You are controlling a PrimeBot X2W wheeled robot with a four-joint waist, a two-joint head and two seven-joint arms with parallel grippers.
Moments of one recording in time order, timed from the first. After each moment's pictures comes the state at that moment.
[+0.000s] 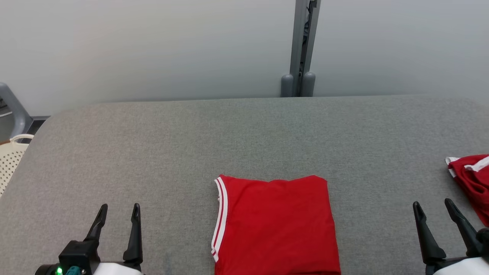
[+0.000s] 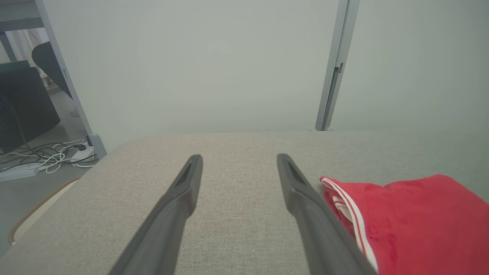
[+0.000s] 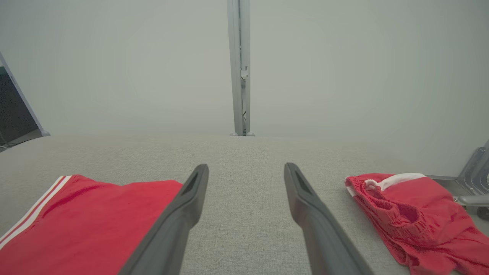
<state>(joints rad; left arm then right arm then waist) 0.13 0.18 -0.12 0.05 -0.26 0.12 -0.15 0.16 -0.14 -0.07 -0.05 0.21 0.13 -0.06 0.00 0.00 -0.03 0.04</state>
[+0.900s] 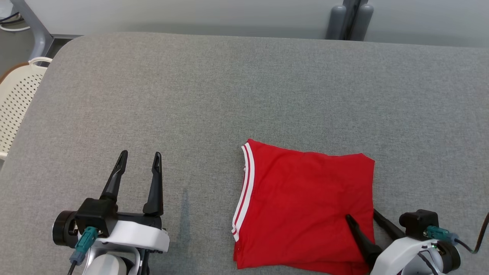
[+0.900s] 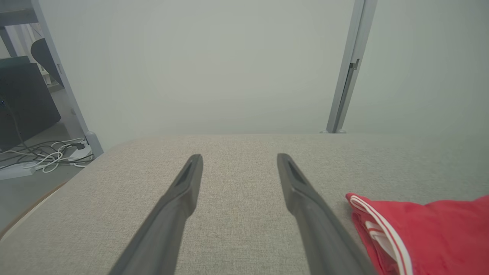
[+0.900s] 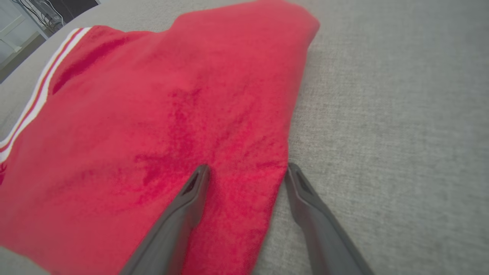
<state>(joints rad) -0.11 0.13 -0.19 0.11 -0.25 0.09 -0.24 -0.08 -0.20 0.29 0.34 0.42 0.13 0.02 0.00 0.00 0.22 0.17</state>
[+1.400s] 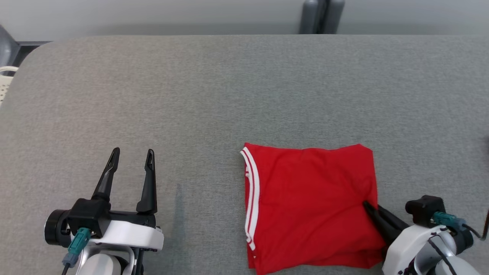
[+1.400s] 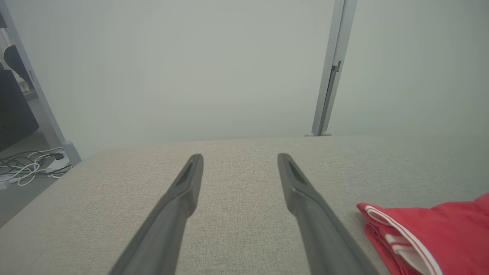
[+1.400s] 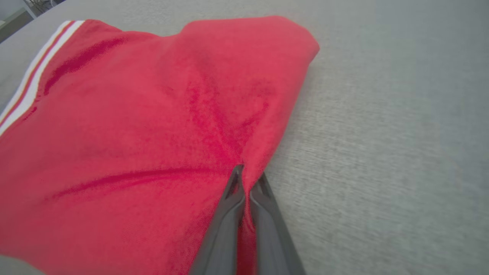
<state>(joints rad) -0.11 0.15 -0.18 0.10 -0.24 0.10 -0.26 -0.17 -0.32 0.40 0.36 0.47 0.14 0.01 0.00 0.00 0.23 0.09</state>
